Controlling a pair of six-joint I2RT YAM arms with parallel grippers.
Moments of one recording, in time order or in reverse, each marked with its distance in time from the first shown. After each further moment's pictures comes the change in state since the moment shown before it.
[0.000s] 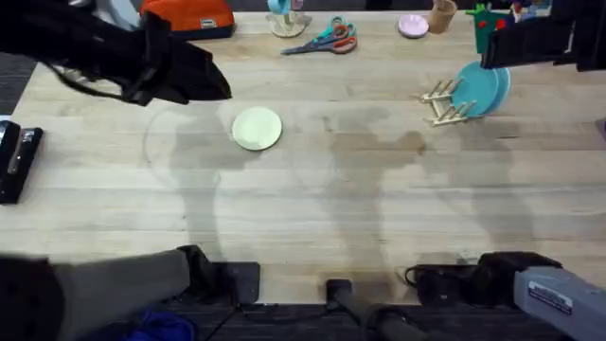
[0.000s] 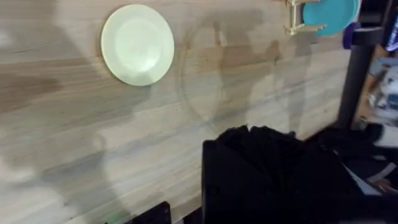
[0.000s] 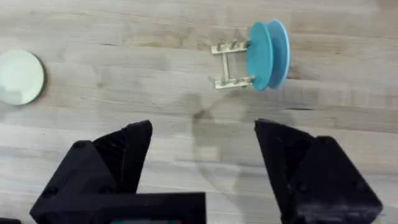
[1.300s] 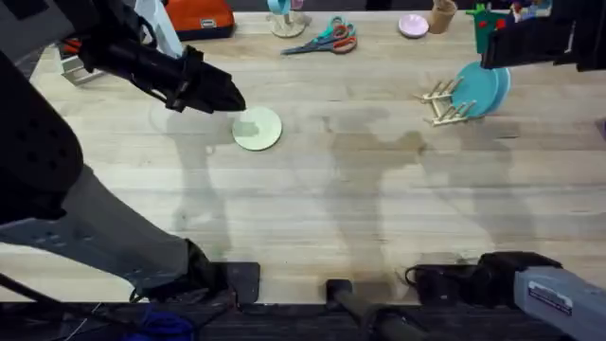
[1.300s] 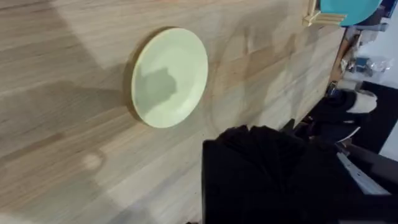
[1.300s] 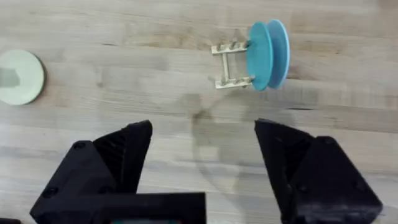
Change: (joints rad) left arm 0.001 0.391 -0.014 0.133 0.068 0.157; right arm 0.000 0.000 0.000 0.000 0.000 0.000
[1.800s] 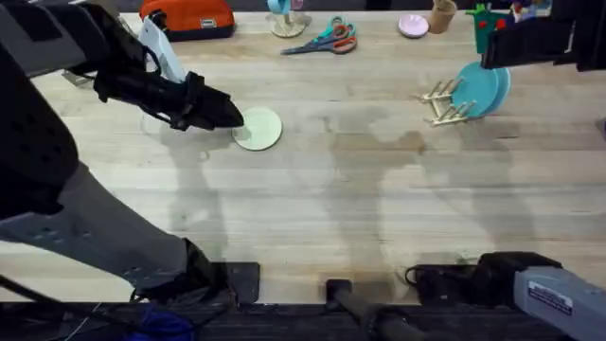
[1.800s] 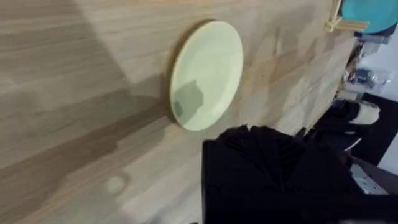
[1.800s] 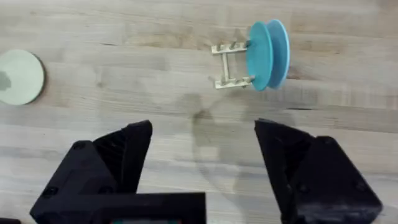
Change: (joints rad) left arm 0.049 0.016 -0.162 0.173 -0.005 -0.015; right arm 0.000 0.000 0.000 0.000 0.000 0.000
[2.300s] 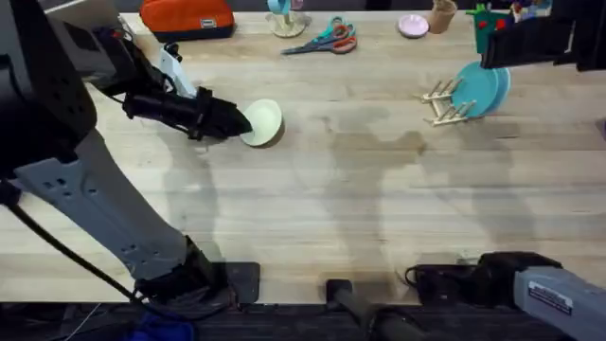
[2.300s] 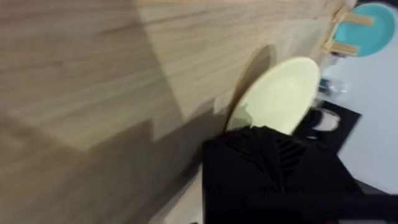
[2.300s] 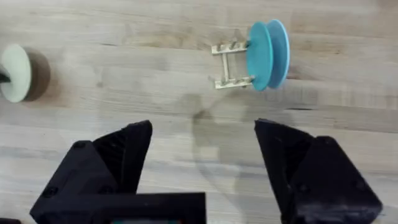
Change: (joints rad) left arm 0.017 0.235 0.000 0.124 0.111 -0.025; right arm 0.000 0.000 0.000 0.000 0.000 0.000
